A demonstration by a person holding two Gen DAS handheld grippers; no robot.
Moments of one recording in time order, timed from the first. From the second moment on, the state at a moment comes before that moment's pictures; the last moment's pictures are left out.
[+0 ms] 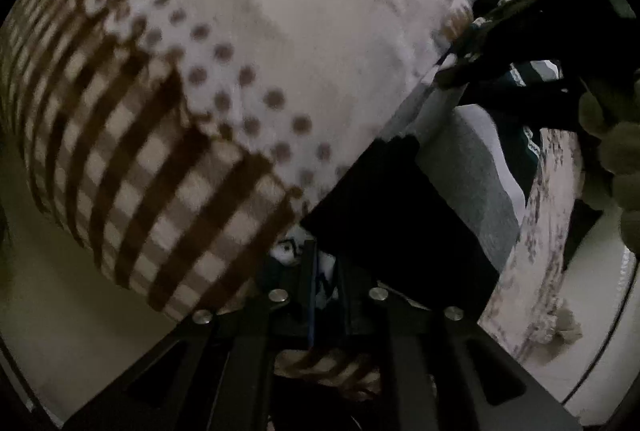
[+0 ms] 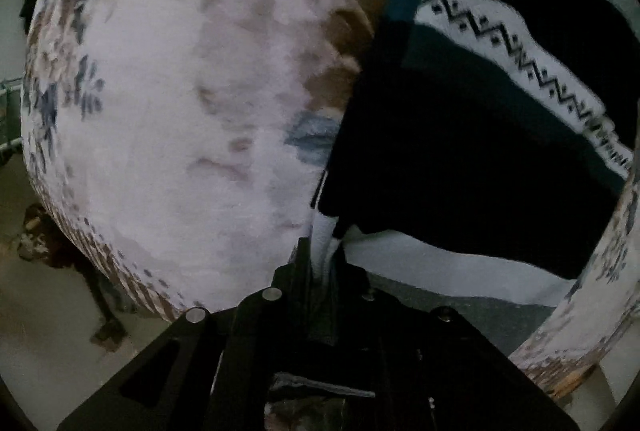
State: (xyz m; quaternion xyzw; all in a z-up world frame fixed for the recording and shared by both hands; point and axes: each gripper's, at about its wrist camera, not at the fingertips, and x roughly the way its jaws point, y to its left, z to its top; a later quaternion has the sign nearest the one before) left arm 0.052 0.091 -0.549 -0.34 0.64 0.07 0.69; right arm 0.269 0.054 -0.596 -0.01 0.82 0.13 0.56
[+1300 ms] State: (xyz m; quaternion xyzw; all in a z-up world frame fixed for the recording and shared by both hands) left arm 0.555 0.012 -0.523 -0.17 0.57 -0.12 0.79; right arm 0.599 -0.268 -0.569 0.30 0.63 0.05 0.71
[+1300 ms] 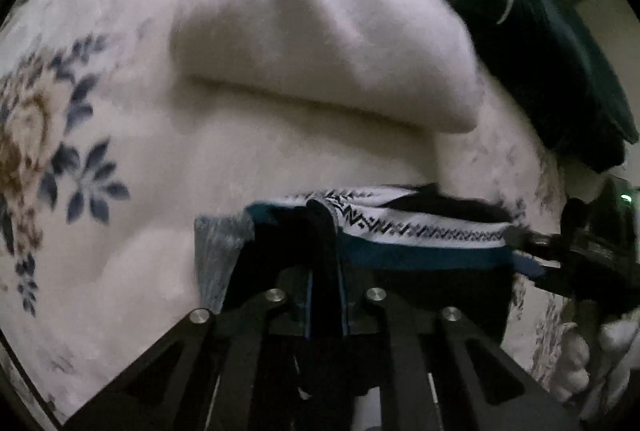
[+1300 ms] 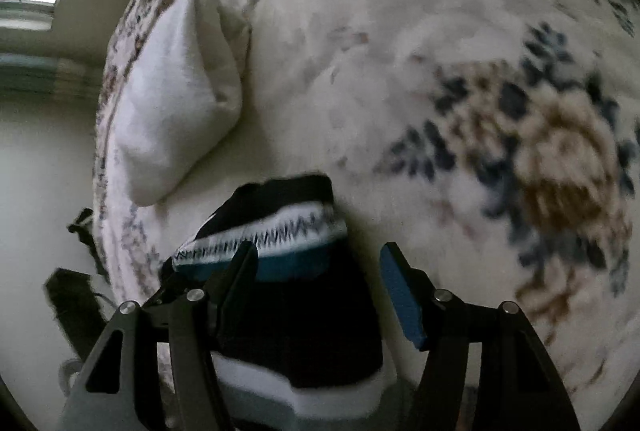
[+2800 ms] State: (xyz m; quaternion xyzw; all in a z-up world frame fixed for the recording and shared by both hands) left arm 0.595 0.075 -0.548 -0.27 0.58 -0.15 0.75; right arm 0.637 -0.206 -0.581 0.25 0.65 0.00 0.72
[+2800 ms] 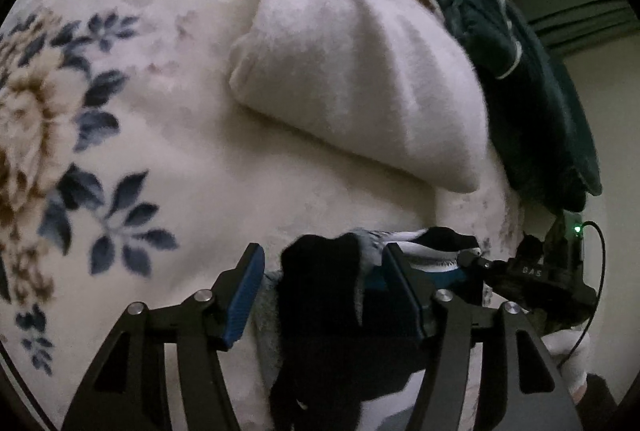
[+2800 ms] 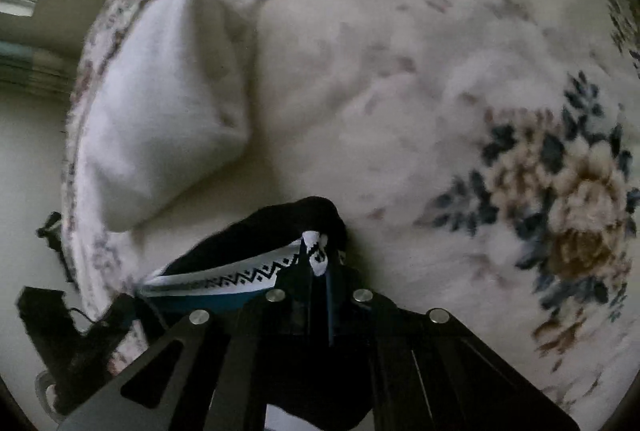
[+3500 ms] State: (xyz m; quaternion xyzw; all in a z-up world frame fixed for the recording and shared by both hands) left arm 0.514 0.105 -0.486 -0.28 0.56 -0.17 0.76; right arm 0.549 -0.235 -0.542 0.29 0.67 0.09 0.67
